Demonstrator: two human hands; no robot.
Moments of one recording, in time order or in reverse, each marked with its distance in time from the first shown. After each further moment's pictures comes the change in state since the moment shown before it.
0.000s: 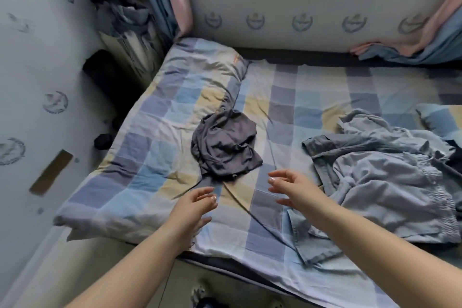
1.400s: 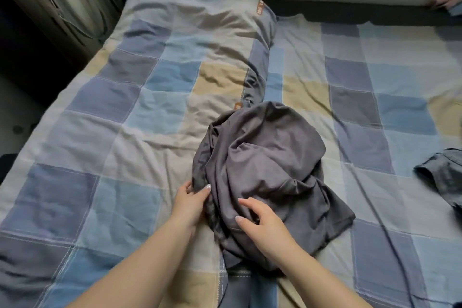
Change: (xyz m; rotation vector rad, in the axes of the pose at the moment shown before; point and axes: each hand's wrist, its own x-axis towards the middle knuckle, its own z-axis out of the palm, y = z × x) left_hand 0.593 -0.058 -0.102 -0.181 0.108 -0.007; right_hand 0.516 0.177 0.204 -0.410 0.088 -0.081
